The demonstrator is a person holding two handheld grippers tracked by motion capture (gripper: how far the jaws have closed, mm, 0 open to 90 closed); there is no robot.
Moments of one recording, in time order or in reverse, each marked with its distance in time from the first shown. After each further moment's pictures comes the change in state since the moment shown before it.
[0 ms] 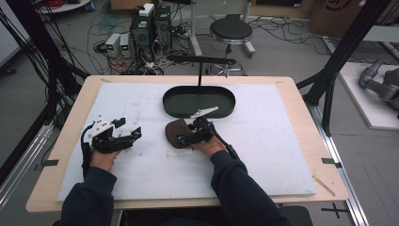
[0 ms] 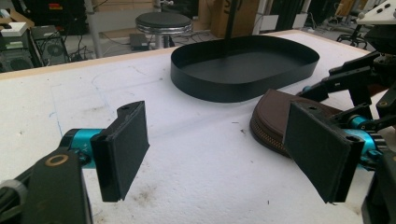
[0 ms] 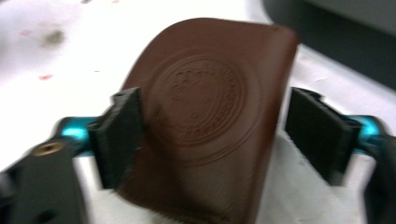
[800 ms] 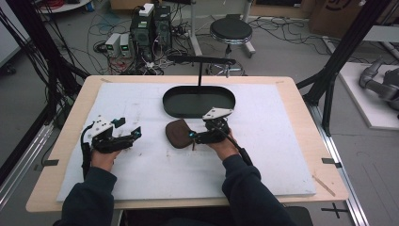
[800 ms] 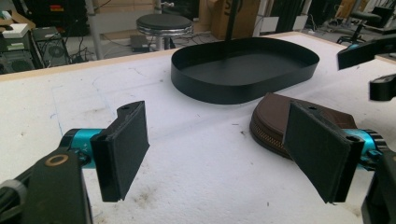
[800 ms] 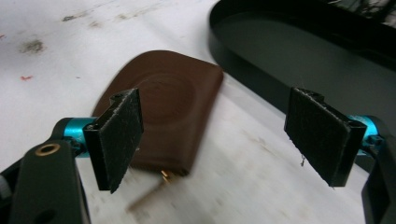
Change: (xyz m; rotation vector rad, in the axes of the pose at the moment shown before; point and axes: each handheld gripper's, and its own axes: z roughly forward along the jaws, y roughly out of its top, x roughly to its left) left arm -0.001 0.001 0.000 -0.005 0.003 -0.003; right arm 0.012 -0.002 -0.052 -0.114 -0.207 -0.150
